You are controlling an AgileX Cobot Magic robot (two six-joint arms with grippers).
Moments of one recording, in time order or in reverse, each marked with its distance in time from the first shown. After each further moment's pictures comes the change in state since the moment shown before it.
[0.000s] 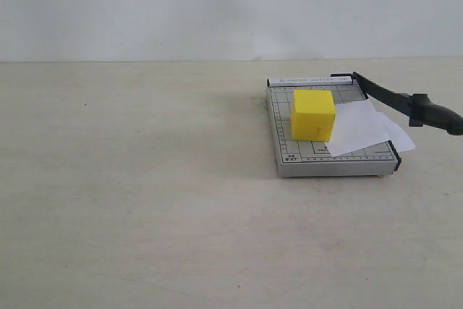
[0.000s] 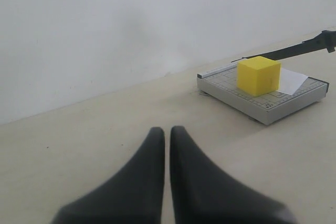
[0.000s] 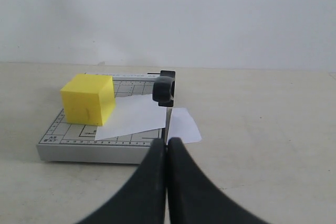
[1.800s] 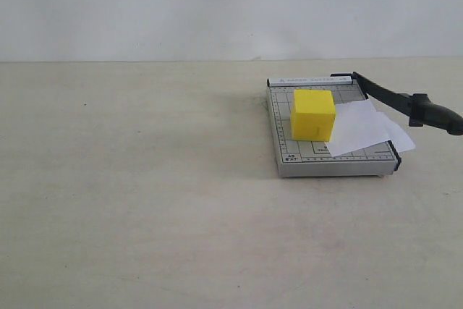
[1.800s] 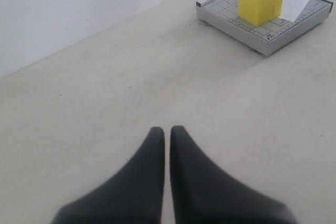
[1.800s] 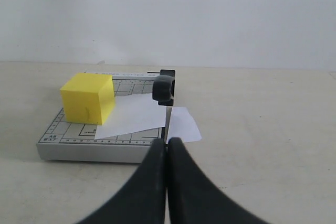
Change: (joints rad) left arm -0.011 0.271 -0.383 0.100 0.454 0.000; right arm 0.000 0.000 -0.002 0.000 0.004 0.000
